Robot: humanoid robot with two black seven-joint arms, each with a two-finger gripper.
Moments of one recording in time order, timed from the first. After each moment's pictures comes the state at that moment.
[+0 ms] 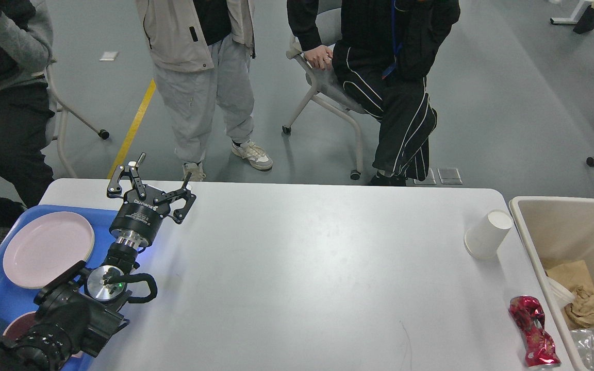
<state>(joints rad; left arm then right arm) -0.63 0.08 -1.01 -0.31 -0.19 -0.79 -0.18 0.87 -0.47 -1.00 0.00 0.20 0.21 -0.12</state>
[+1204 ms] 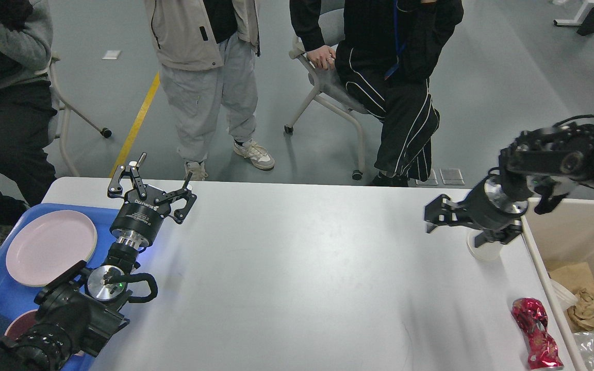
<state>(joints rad) -0.63 0.08 -1.01 -0.31 -0.19 -0.79 -0.18 1.58 -0.43 -1.03 1.02 -0.15 0.58 -0.12</state>
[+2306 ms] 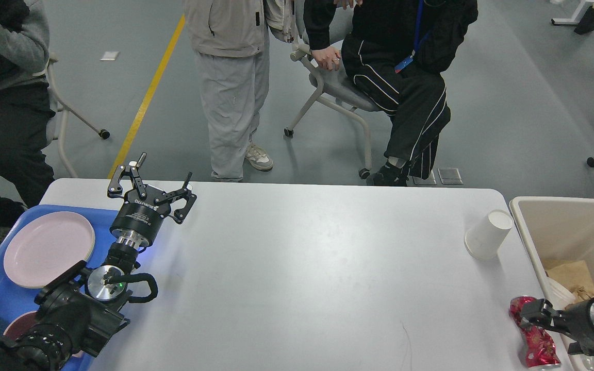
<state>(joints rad) -0.63 0.08 -1.01 -0.31 -0.19 -0.79 -0.18 1.02 -0.72 -0.88 0.94 -0.35 0.30 0.08</state>
